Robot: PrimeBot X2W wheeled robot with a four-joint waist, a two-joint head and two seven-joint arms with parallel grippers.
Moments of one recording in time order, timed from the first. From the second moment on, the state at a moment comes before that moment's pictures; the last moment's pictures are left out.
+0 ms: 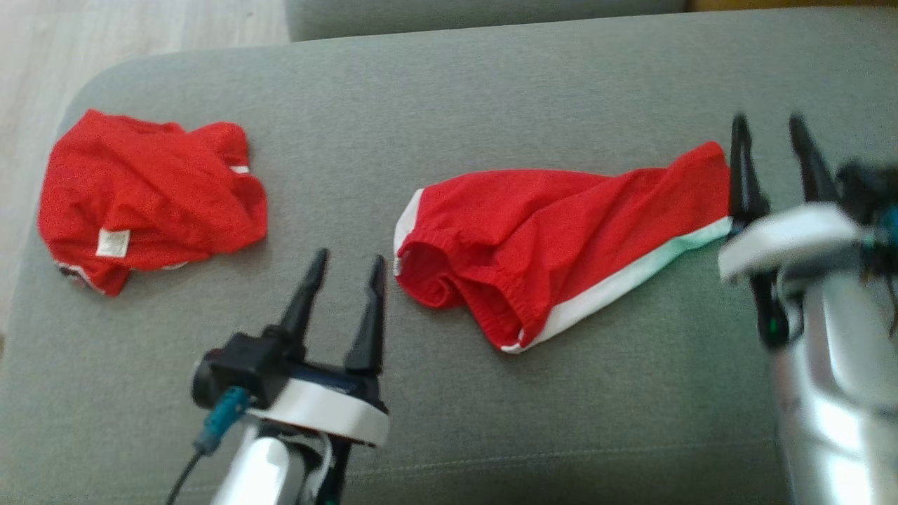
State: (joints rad) left arm -0.08 0.05 -0.37 0.04 -0.26 0.03 -0.26; right arm -0.57 -0.06 -0.19 0.59 0.10 0.13 -0.25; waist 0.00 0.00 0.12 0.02
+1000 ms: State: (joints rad) left arm -0.27 0.05 -0.65 0.55 -0.24 -0.11 -0.26; right arm -0.31 -0.05 -0.16 0.23 0.27 0.13 -0.25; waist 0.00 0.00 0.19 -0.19
